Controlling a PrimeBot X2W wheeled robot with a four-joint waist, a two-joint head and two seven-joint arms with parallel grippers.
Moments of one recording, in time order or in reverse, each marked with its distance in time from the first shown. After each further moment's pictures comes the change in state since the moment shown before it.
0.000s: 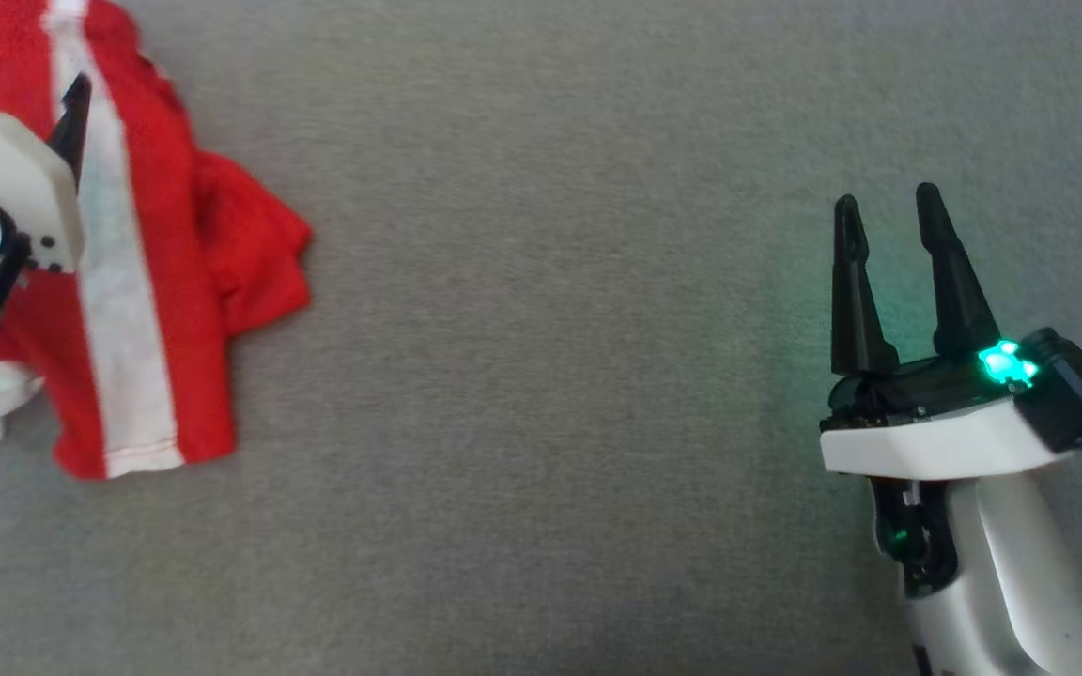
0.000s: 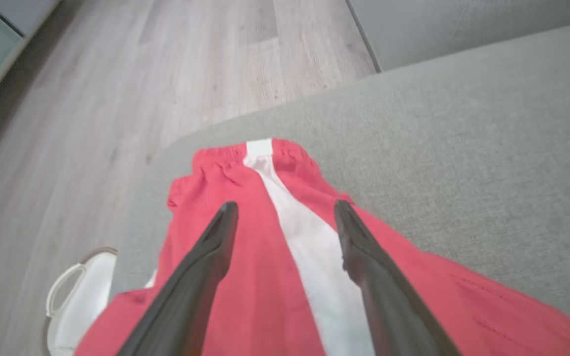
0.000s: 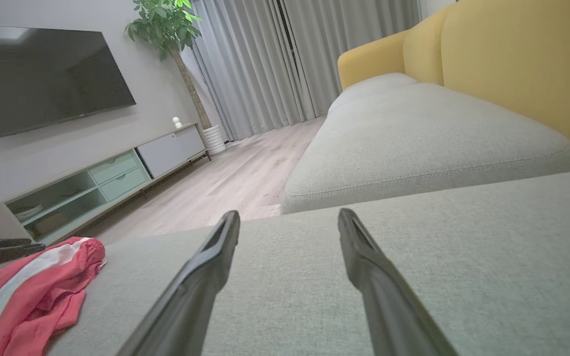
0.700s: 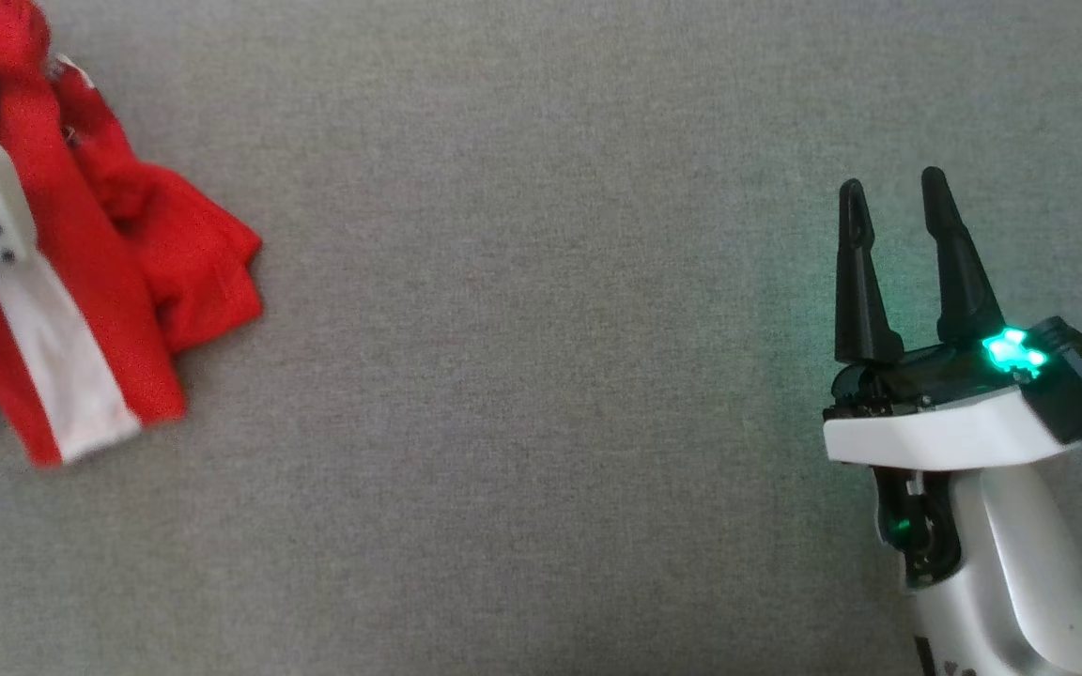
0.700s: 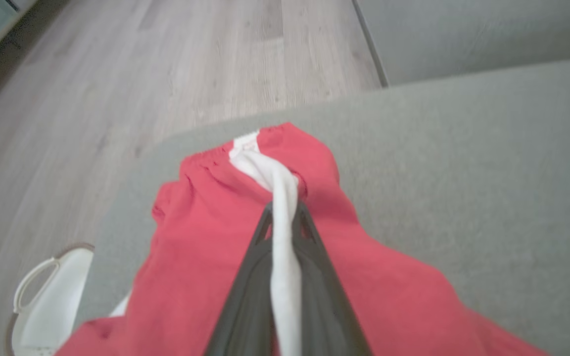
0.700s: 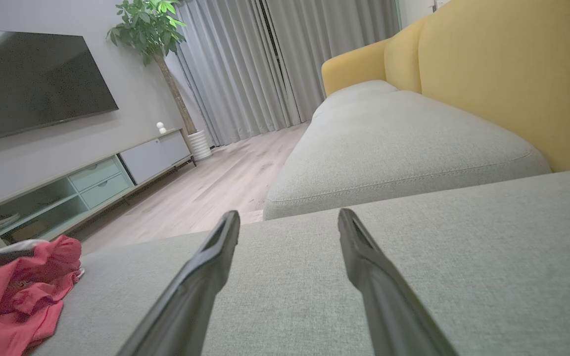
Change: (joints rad) left arm -0.094 0.027 -0.098 0.220 -0.146 0.000 -0.054; right arm -0.018 0.000 -0.003 -0.009 0.010 0.000 0.000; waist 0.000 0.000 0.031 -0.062
